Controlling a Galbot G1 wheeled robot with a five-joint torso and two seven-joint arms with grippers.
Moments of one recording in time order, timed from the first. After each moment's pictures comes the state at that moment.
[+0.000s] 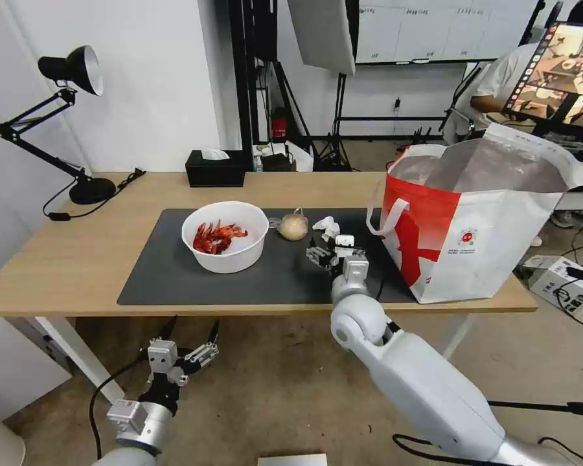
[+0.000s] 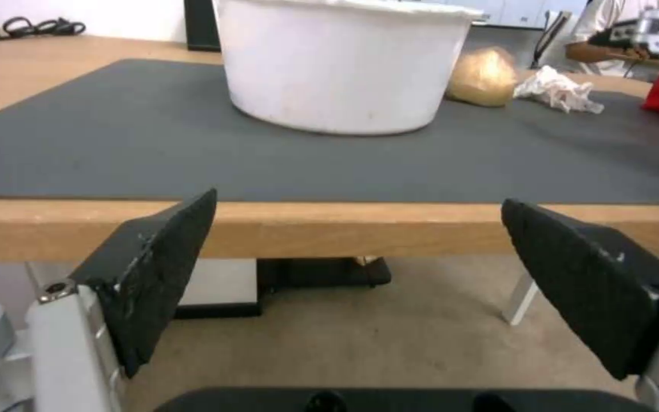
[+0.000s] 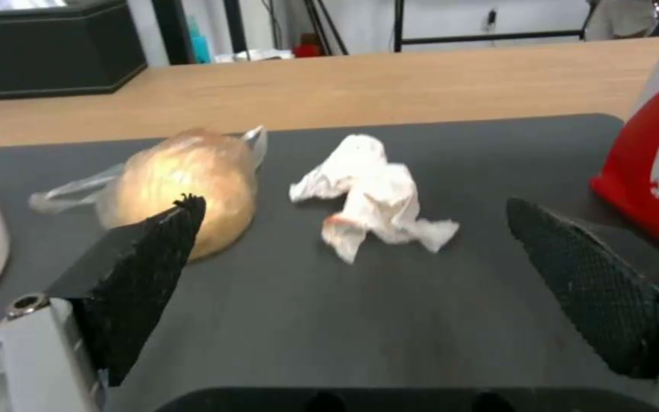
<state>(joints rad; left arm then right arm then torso) 1.69 -1.23 -0.51 -2.05 -0.34 -0.11 -0.01 -0.65 1.21 -0.20 1.66 0.71 -0.30 0.76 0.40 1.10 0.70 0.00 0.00</state>
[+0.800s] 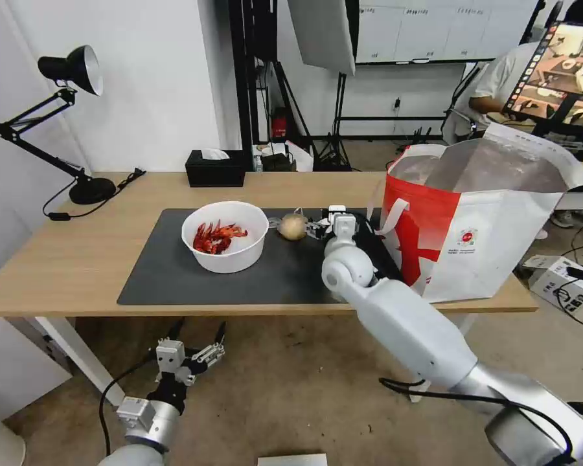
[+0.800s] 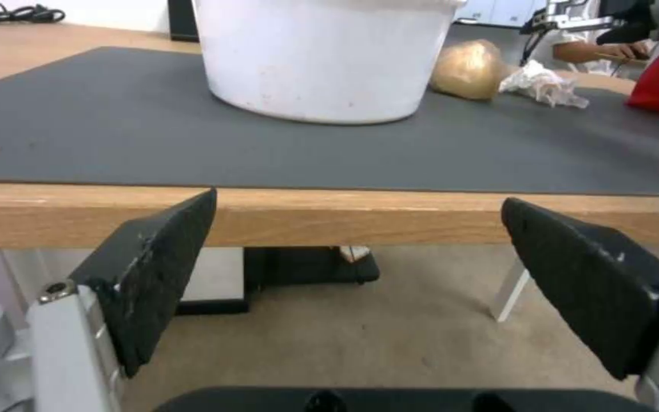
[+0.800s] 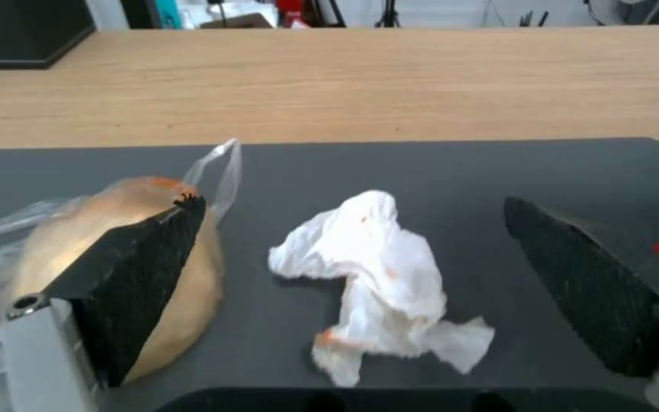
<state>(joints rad) 1.67 -1.23 -0.48 -2.04 -0.34 -0.12 0.00 -0.37 1.26 -0.29 1.39 0.90 -0.40 0.77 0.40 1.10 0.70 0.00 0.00</state>
